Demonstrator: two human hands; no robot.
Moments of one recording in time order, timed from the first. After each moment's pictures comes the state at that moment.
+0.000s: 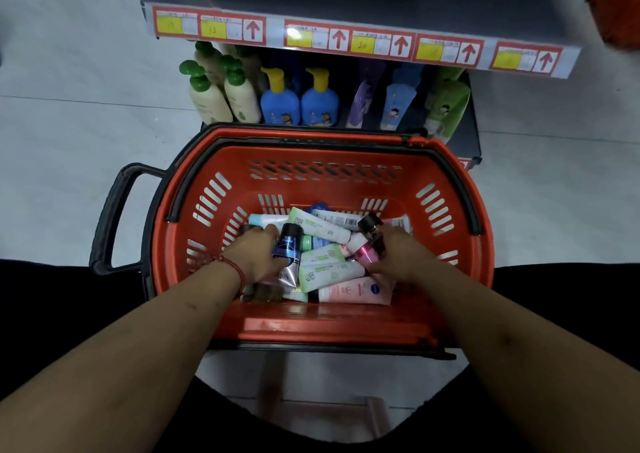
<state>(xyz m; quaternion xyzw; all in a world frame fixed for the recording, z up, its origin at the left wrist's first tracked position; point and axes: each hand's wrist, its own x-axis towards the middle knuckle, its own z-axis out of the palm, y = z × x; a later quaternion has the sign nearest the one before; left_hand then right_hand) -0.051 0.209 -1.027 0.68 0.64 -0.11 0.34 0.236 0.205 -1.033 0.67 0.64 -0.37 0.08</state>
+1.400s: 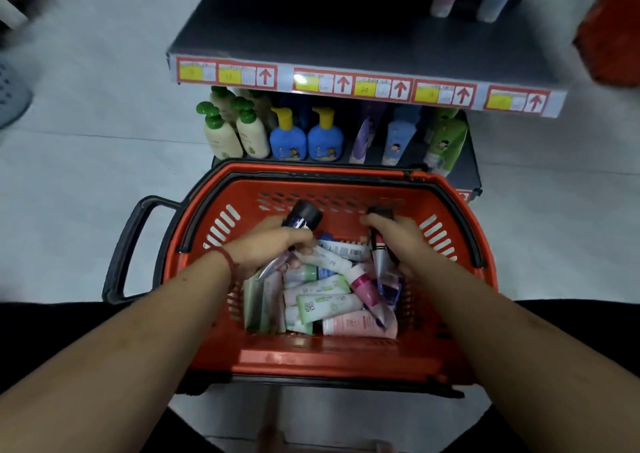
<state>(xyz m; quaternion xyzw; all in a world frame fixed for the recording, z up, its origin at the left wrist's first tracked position) -0.029 0.245 -0.944 0.42 0.60 0.17 0.66 0.206 0.255 -0.982 0.72 0.32 -0.54 -0.28</state>
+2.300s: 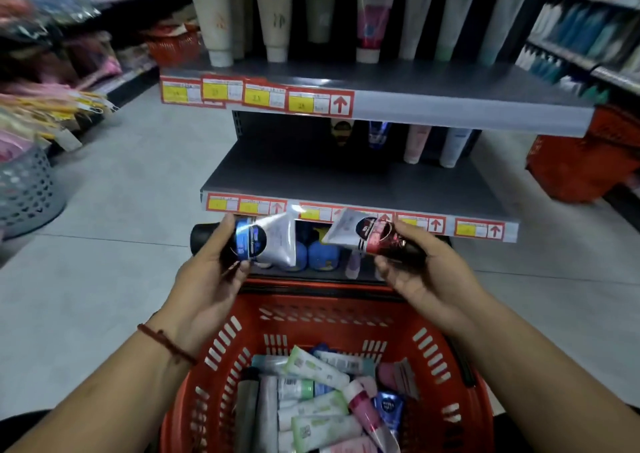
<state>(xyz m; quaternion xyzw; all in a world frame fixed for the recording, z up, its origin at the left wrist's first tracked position) -0.072 0.279 -0.810 0.13 0.48 0.60 0.63 0.204 0.276 -0.783 0.45 0.17 -0.70 -0.54</state>
